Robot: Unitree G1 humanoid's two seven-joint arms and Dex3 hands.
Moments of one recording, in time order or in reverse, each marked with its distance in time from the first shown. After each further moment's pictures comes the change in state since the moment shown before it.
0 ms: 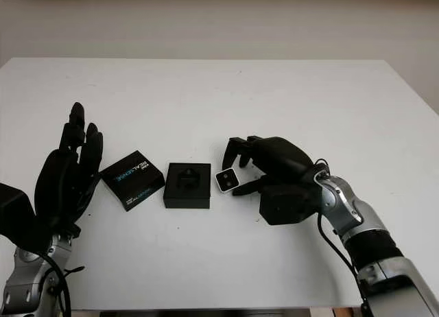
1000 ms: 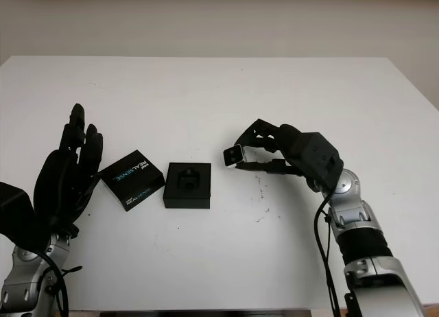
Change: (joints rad) left arm -0.004 0.019 0.000 0.025 0.000 0.000 -0.004; right arm 0.000 0.135 -0.219 -0.087 0.457 0.408 0.300
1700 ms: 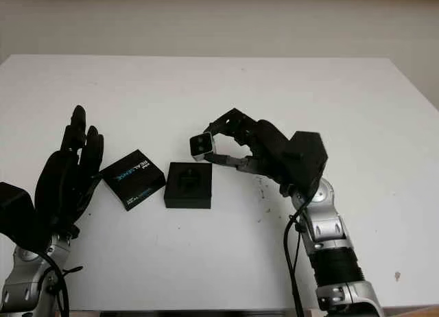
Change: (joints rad) left arm 0.003 -0.002 -0.004 0.003 0.000 0.000 0.001; right arm 0.150 0.176 0.040 -0.299 0.020 0.069 -0.066
